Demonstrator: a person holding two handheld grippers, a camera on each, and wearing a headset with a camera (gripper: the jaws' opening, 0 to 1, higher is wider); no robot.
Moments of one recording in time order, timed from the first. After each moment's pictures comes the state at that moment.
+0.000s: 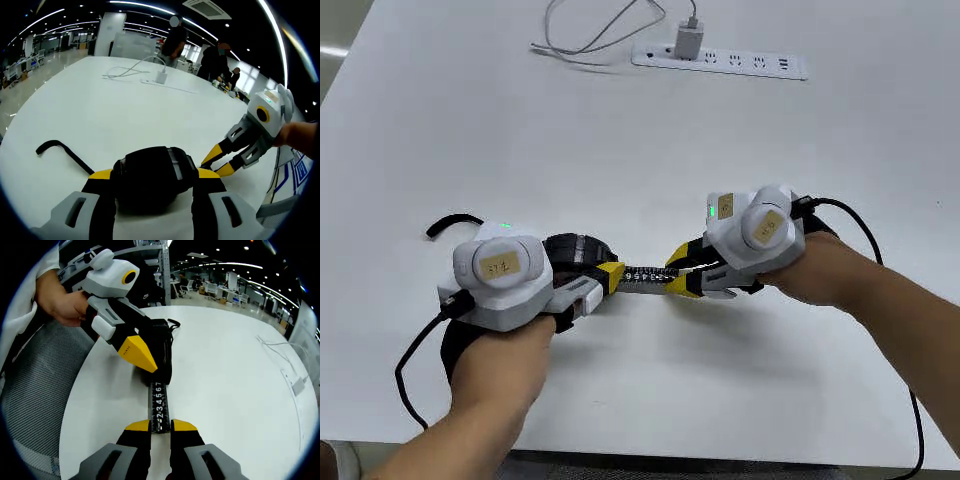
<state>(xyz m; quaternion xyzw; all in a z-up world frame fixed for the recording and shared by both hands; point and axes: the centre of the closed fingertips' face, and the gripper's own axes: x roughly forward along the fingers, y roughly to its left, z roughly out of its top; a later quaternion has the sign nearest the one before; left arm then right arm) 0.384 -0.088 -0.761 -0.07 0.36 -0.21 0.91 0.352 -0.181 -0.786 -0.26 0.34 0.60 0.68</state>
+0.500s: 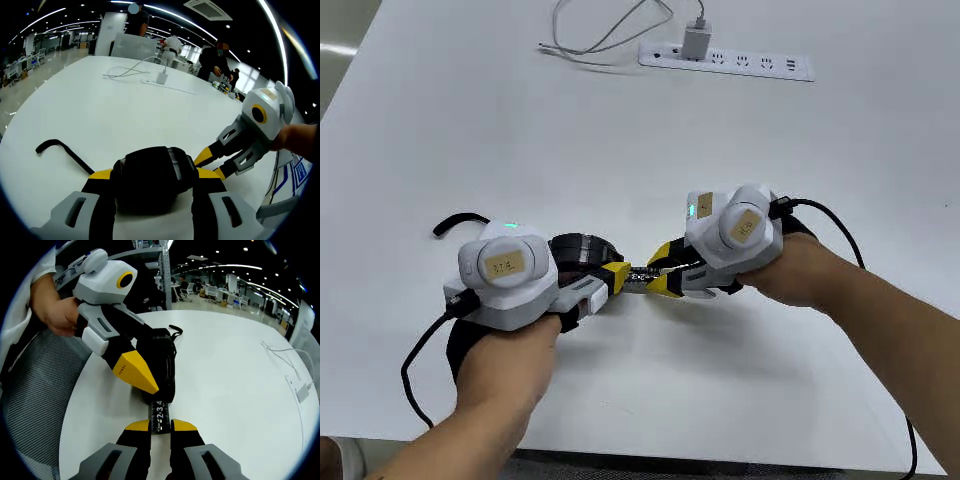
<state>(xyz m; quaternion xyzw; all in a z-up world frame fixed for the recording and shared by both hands) 0.385 -0.088 -0.760 -0.07 0.36 -0.21 0.91 0.356 -0.151 -0.786 -0.25 0.33 0.61 0.68</state>
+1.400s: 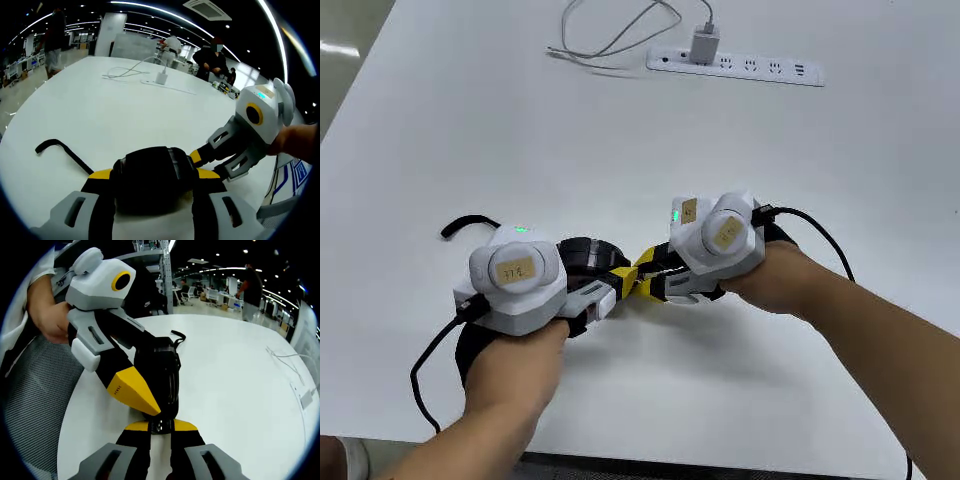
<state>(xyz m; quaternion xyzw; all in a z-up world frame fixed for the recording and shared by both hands) 0.385 -0.089 -0.762 -0.07 0.35 -0.21 0.91 0.358 -0.129 -0.789 -0.24 0.32 0.61 0.68</state>
